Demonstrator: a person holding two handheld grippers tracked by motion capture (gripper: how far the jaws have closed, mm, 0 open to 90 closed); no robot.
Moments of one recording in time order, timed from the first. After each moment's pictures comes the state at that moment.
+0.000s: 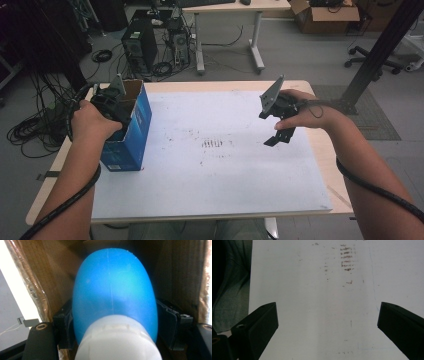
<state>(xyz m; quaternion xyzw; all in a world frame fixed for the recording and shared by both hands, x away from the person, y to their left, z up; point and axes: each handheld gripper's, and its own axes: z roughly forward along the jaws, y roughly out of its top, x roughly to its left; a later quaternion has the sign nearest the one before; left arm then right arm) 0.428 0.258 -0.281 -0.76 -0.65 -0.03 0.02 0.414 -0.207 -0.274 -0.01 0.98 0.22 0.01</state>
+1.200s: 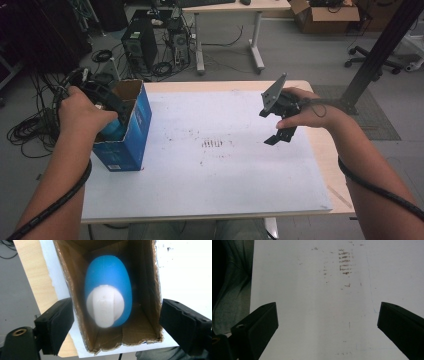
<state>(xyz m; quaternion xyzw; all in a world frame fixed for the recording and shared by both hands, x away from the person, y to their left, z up) 0.412 0.251 -0.225 -0.77 -0.63 -0.07 0.00 0.410 -0.208 -0.266 -0.01 0.97 0.23 0.02</state>
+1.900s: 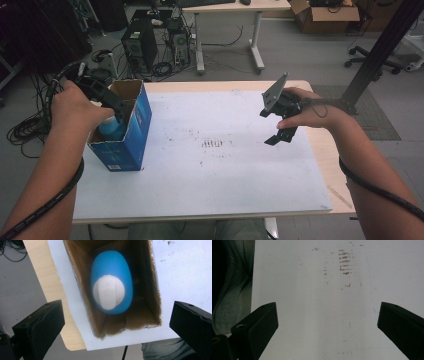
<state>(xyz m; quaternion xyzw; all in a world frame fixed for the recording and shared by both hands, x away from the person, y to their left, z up) 0.404 0.248 -0.204 -0.79 -0.61 -0.07 0.02 0.408 -0.209 -0.264 -0.01 0.97 0.23 0.02</state>
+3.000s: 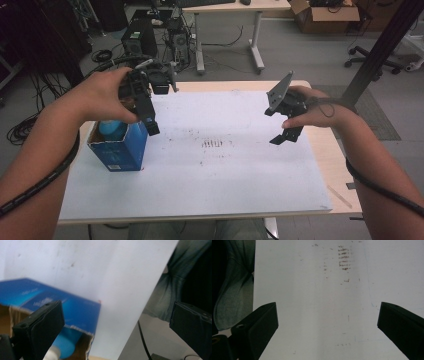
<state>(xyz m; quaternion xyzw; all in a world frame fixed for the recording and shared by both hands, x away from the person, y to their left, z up) 0.373 0.121 -0.170 -0.98 -0.17 0.00 0.00 0.402 -0.218 -0.253 -0.01 0.98 0.22 0.03</state>
